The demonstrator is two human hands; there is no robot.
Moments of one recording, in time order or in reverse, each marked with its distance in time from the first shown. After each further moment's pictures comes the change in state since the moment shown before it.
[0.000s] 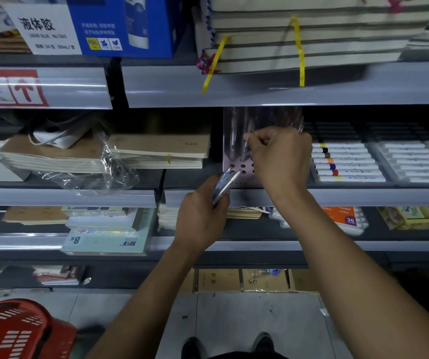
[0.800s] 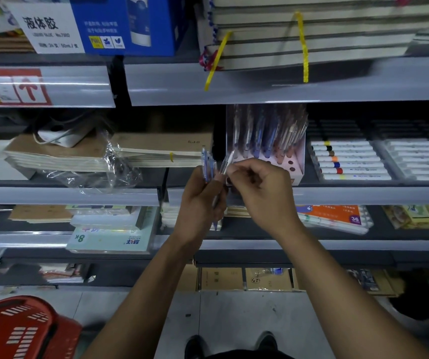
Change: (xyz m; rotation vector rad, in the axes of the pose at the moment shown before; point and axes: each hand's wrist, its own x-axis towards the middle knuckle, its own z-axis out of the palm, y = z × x) left_hand 0.002 0.035 -0.023 -0.825 -0.078 -0.270; right_hand -0.064 0.003 -0.001 0.481 -0.351 0.048
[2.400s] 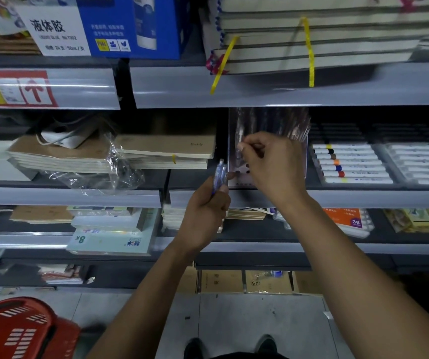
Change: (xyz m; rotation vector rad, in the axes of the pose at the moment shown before) left_hand 0.006 -0.027 -0.011 0.156 -0.048 -0.023; right_hand 0.053 -0.006 -0.011 -0.401 0.157 -0.132
